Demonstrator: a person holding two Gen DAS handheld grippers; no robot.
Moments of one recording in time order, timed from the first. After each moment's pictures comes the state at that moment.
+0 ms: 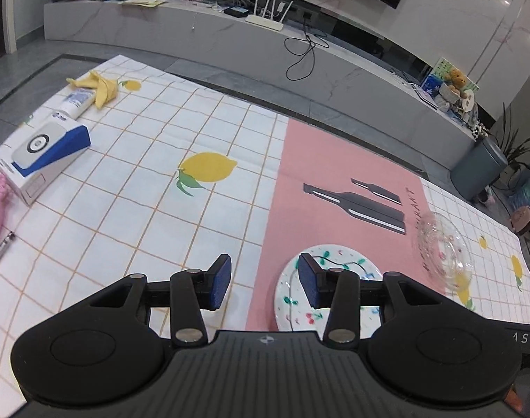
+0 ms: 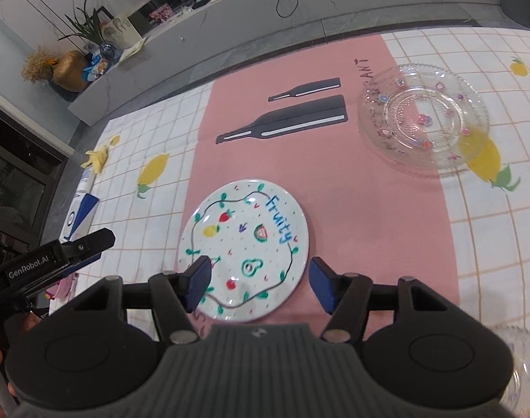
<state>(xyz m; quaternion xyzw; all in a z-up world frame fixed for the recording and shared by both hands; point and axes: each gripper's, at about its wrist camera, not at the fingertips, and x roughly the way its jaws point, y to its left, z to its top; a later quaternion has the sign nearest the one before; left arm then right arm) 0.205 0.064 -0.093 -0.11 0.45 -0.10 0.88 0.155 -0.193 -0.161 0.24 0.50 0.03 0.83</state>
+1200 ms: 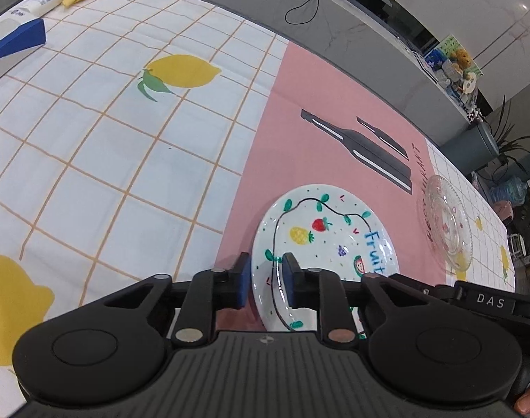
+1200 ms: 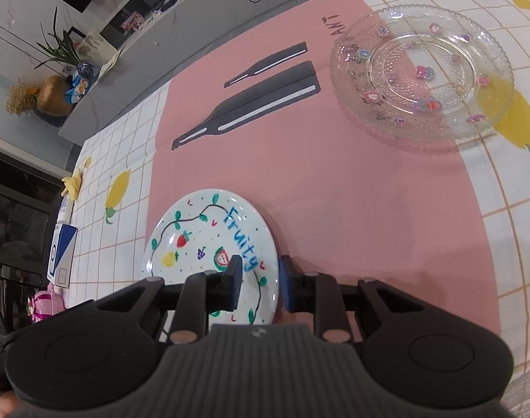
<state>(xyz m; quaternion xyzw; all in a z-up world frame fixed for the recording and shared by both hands) 0.220 0.048 -0.164 -0.17 0.53 -0.13 0.82 0.181 -0.219 -0.225 0.32 0.50 0.02 0.81</state>
